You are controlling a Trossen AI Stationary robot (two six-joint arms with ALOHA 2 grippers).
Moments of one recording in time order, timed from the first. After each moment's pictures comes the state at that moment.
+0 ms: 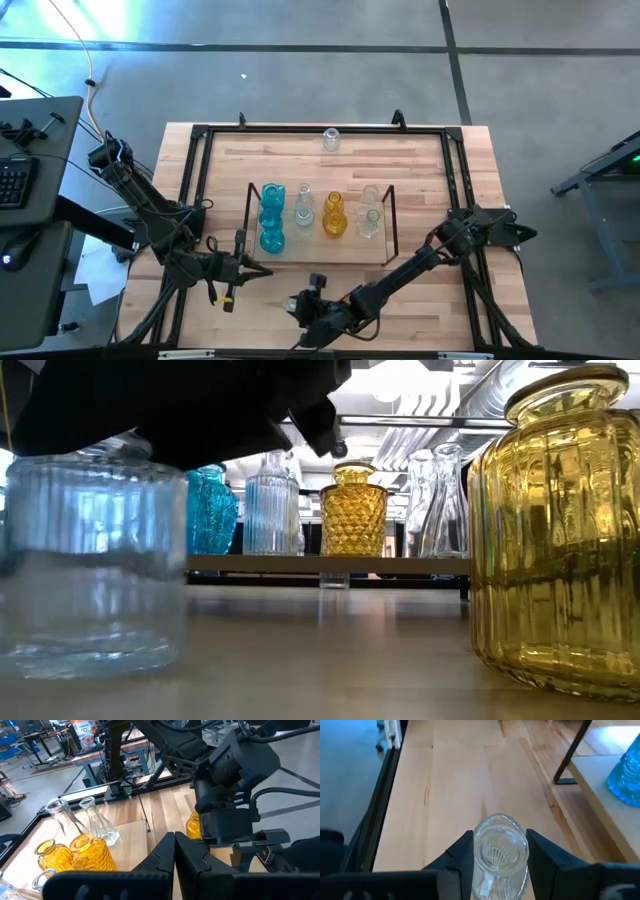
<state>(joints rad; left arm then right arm) -0.85 1.16 0.77 0.08 -0.77 -0.02 0.59 2.33 1.77 -0.16 0.59 0.42</state>
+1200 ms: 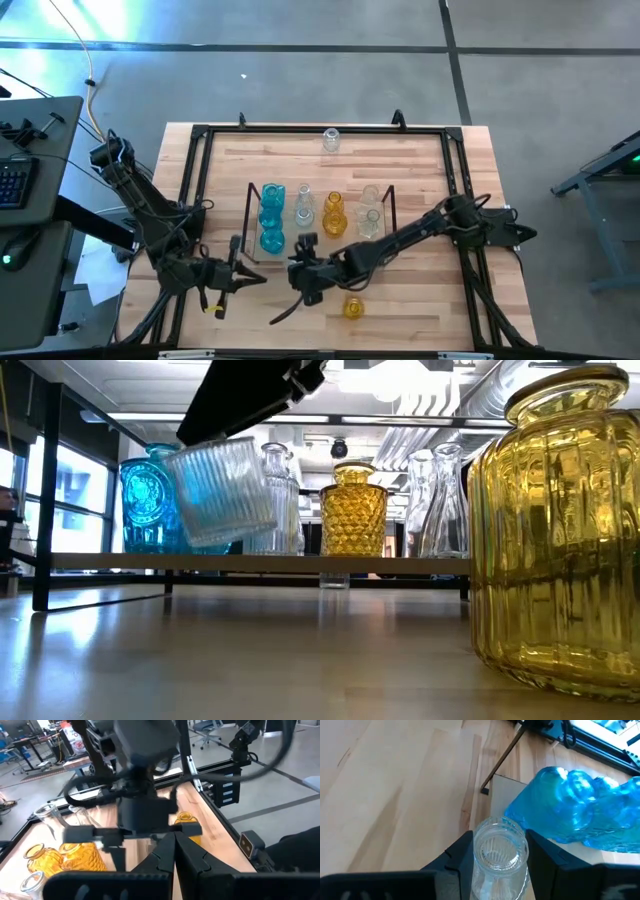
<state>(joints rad) -0.92 1.16 0.77 0.07 -0.80 -0.02 0.40 2.14 1.77 -0.42 0.45 -0.04</state>
